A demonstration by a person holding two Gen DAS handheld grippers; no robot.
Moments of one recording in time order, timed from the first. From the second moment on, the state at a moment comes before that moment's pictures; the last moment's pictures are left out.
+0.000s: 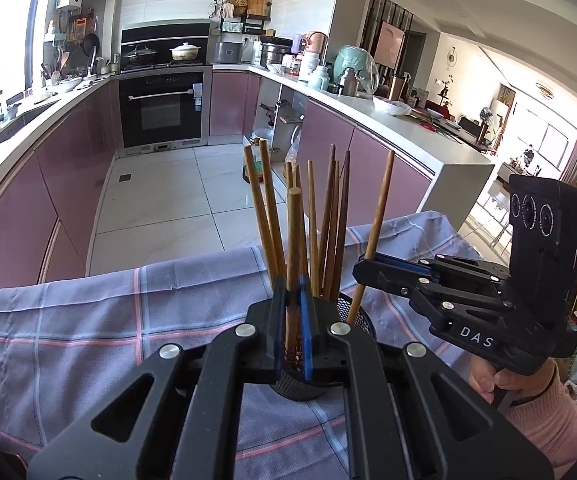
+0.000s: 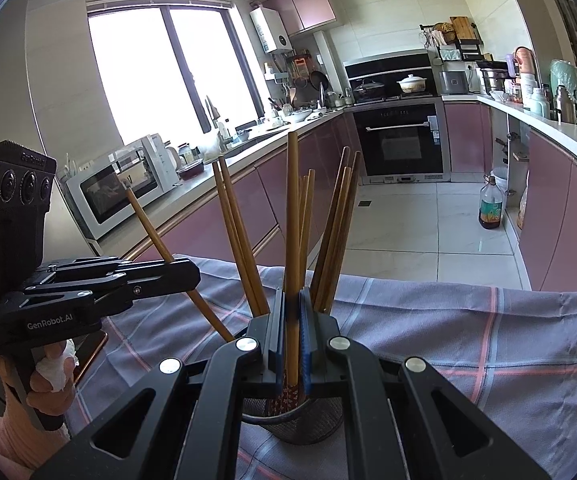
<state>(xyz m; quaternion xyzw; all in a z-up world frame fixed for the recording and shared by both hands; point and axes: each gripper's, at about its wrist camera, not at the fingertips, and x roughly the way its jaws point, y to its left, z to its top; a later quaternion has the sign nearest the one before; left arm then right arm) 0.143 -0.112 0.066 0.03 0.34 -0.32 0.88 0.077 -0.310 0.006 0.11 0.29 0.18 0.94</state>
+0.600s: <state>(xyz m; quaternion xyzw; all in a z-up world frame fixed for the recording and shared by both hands) 0.162 -0.113 0.053 0.02 0.37 -0.31 0.88 0.088 -0.314 -0.001 0.12 0.30 0.17 0.93</state>
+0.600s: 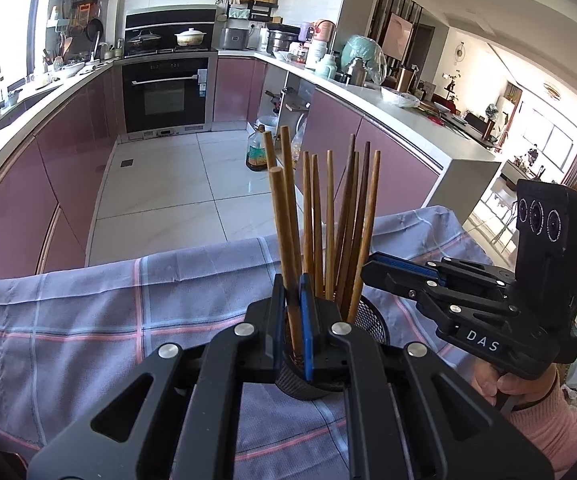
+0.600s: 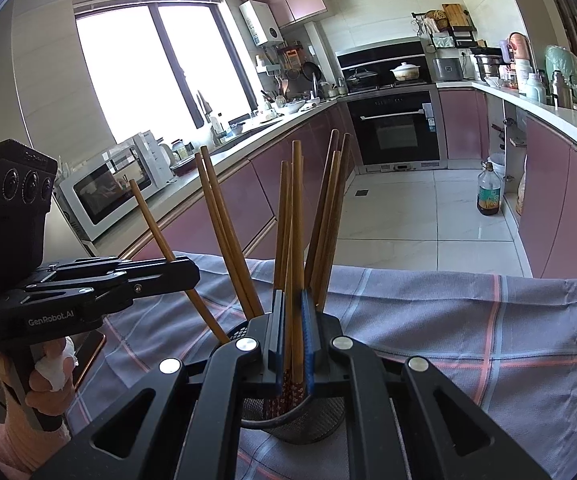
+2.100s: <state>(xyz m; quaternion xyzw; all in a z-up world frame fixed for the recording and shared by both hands) 0.135 -0.095 0.013 0.02 0.30 -0.22 0.93 0.054 -0.309 -0.007 0.09 0.28 0.13 0.95</state>
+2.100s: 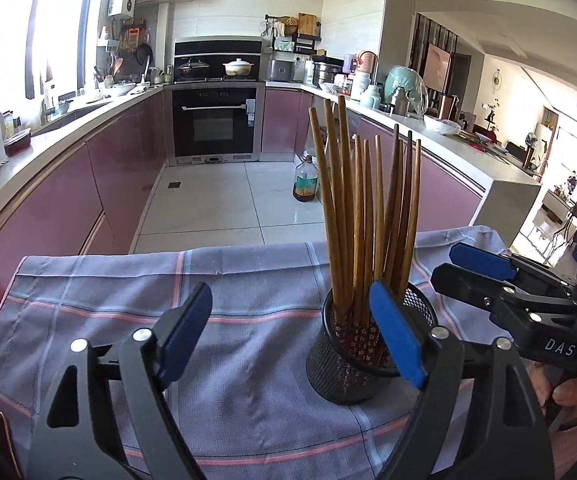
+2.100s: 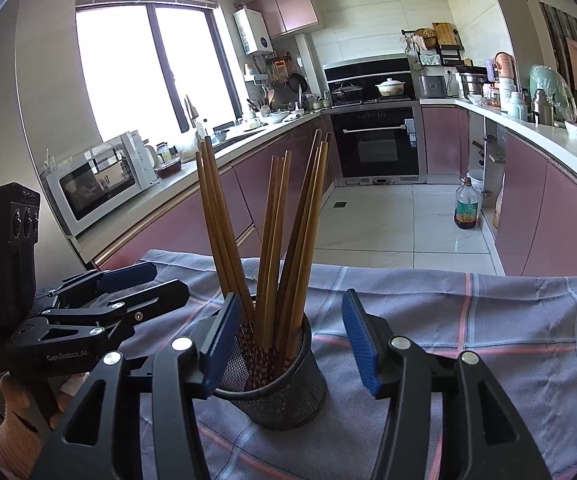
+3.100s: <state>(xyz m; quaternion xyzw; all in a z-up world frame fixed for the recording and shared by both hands) 0.016 -0.039 0.006 0.01 0.21 -0.10 0.97 -0.039 -0.258 -0.020 0.02 0.20 0.08 0.98</state>
